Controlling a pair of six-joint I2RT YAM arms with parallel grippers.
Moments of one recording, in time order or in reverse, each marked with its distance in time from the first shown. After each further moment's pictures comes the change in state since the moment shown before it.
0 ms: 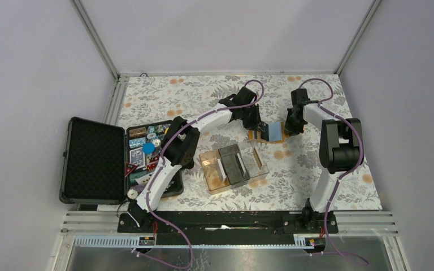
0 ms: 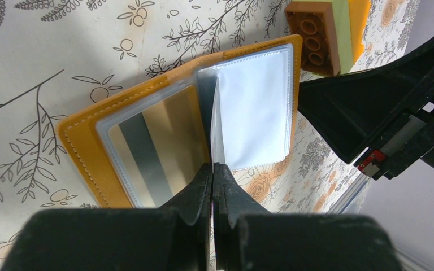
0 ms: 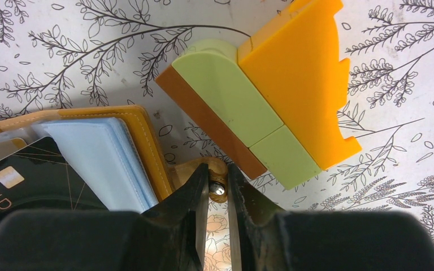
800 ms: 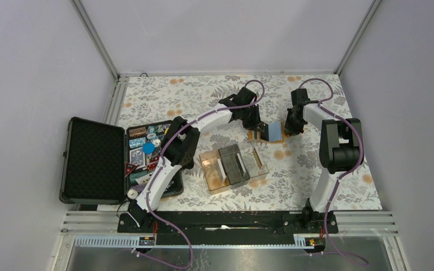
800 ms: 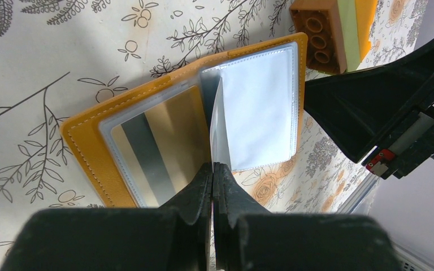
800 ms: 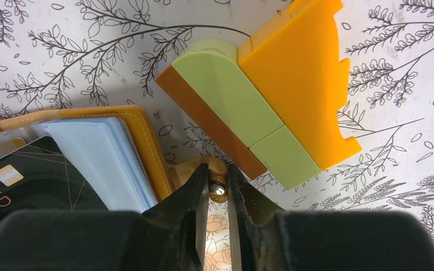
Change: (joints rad) left arm 0.005 0.000 -0.001 -0.005 -0.011 0.028; right arm 0.000 0.000 0.000 0.000 0.000 0.000
